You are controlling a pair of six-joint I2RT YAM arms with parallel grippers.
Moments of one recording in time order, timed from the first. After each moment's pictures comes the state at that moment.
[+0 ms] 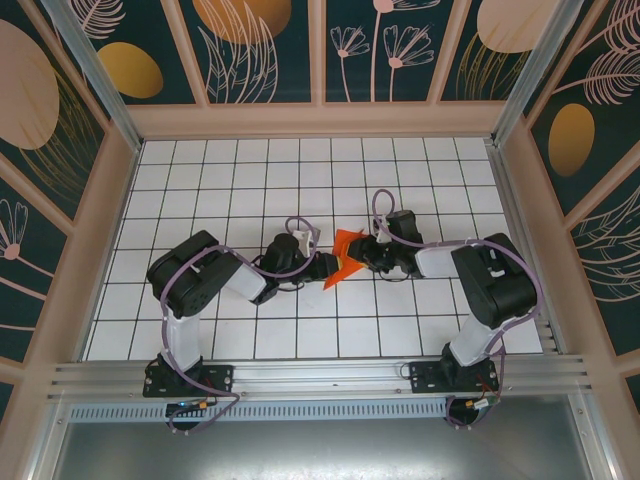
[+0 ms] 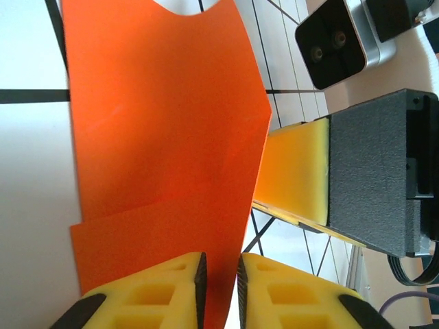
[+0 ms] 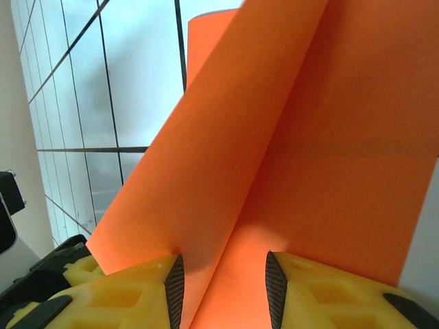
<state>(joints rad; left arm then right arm) -0.73 1.95 0.65 0.86 0.46 -0.98 0.41 1.69 0.64 0.23 -0.57 0.81</state>
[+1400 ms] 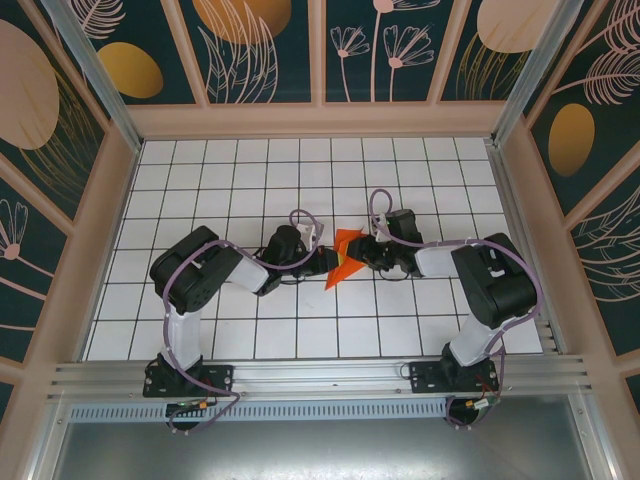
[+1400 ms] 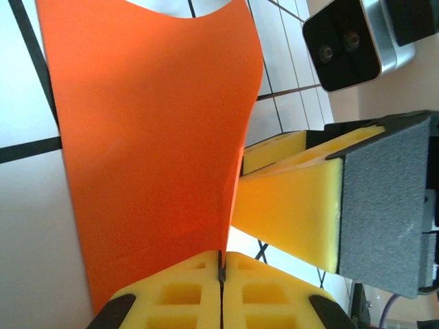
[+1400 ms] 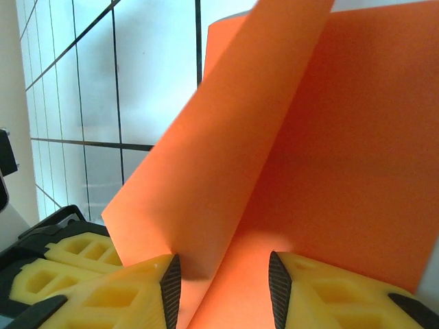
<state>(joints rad) -0.70 1.98 0.72 0.79 0.53 -0.92 0.41 1.69 0.65 0.23 -0.57 0.73</state>
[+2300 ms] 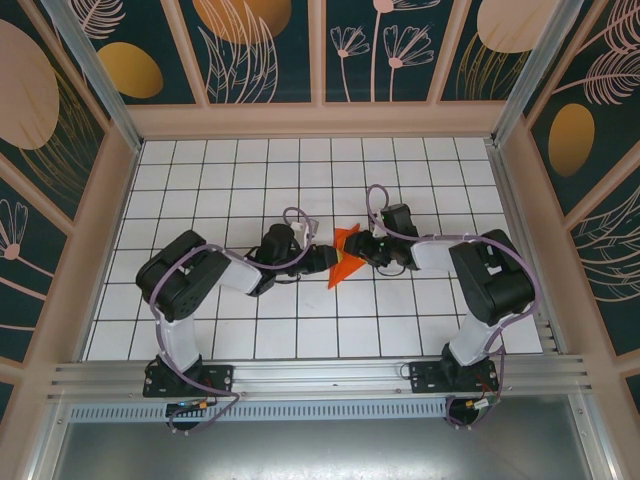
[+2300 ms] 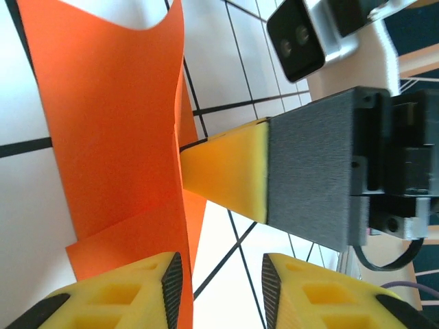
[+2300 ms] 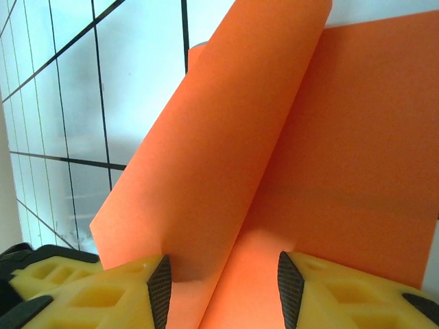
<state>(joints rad) -0.68 1.87 0.67 0.76 0.52 -0.92 0.43 1.72 0.72 0.13 -0.51 0.73</state>
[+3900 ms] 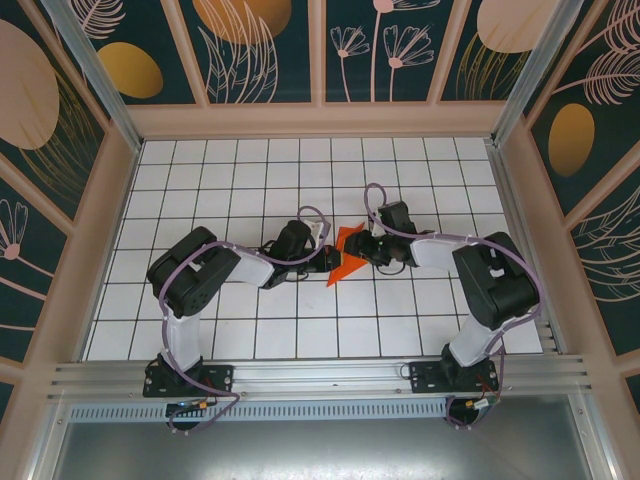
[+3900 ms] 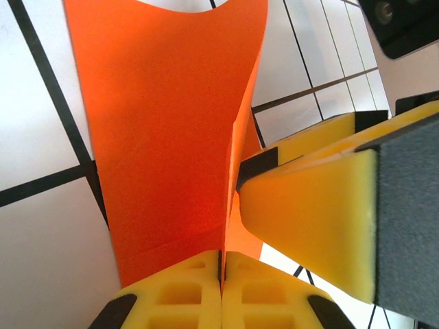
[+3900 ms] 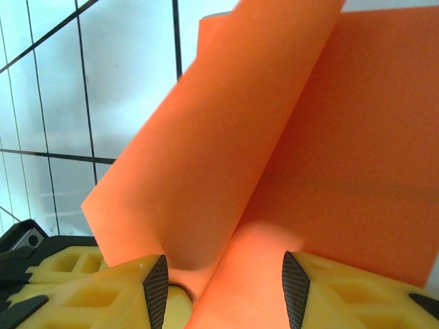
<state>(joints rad) -0.73 1.95 0.82 0.55 0.42 -0.75 0.44 1.68 0.77 0.00 -0.46 0.68</state>
